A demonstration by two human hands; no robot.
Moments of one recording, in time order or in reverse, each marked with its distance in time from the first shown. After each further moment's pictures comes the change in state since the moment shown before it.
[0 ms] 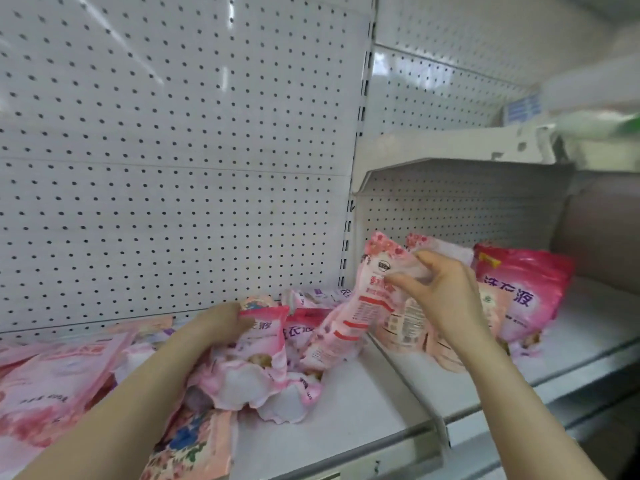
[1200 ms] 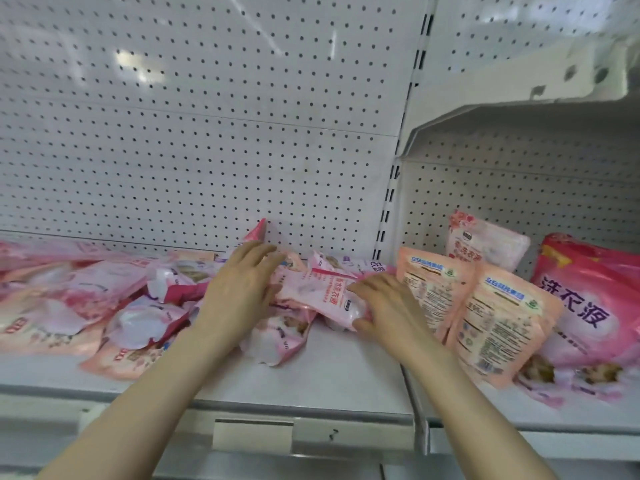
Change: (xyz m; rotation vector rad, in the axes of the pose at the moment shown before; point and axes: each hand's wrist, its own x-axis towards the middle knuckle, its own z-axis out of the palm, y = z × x) left_hand -0.073 0.083 0.048 0.164 0.778 0.138; right_hand 0.005 0.102 0.077 -0.334 -0.587 -0.529
